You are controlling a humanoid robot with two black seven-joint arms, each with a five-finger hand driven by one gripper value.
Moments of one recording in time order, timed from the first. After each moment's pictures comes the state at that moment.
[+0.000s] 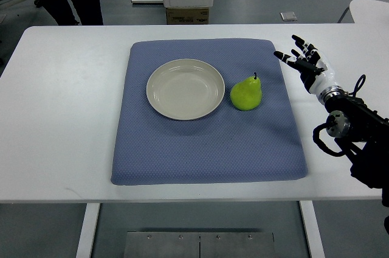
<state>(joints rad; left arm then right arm) -0.06 0.00 -0.11 -0.26 -0.03 0.06 -0.04 0.79 -0.16 0.69 0.57 -0.25 0.00 0.31</state>
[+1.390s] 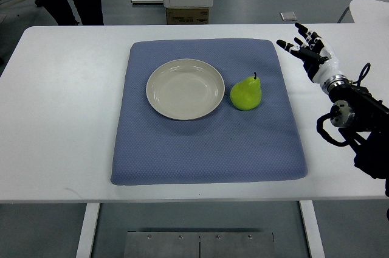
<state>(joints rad) -0.03 0.00 -0.11 -0.26 -0.03 0.06 -0.04 0.84 -0.17 0.69 0.57 -0.25 0.01 0.31</state>
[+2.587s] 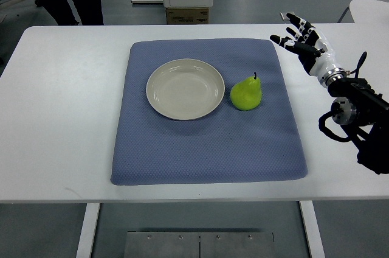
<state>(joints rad) -0.03 0.00 -0.11 -0.26 -0.03 0.06 -0.04 0.87 -0.19 0.59 0.57 -0.26 0.10 0.38</state>
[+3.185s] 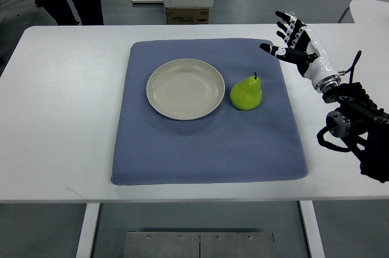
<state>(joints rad) -0.03 0.00 -0.11 -0.26 -0.03 0.06 -0.04 0.87 -0.20 0.42 0.58 -0.29 0.12 0.61</state>
